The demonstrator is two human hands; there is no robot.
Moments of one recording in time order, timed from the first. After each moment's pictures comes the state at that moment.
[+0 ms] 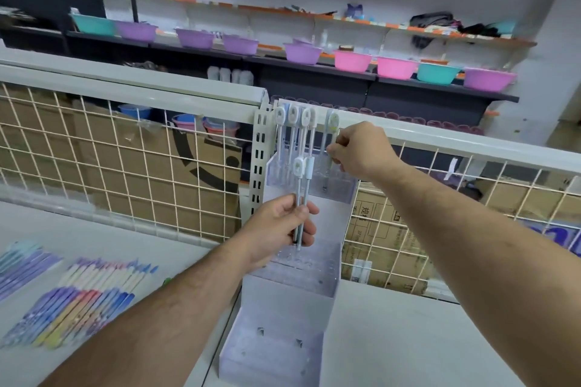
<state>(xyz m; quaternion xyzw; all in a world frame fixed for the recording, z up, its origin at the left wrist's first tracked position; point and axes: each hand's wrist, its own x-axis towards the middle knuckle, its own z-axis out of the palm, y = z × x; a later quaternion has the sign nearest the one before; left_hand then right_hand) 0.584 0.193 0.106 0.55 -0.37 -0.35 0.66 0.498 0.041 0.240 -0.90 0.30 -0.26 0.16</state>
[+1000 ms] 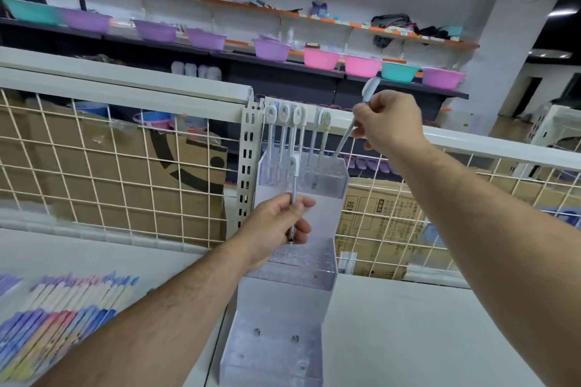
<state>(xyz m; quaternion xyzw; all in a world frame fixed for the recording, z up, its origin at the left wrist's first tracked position) 0.587 0.194 0.108 0.54 -0.39 -0.38 0.65 0.468 0.050 0.274 -0.77 0.33 -0.46 0.30</state>
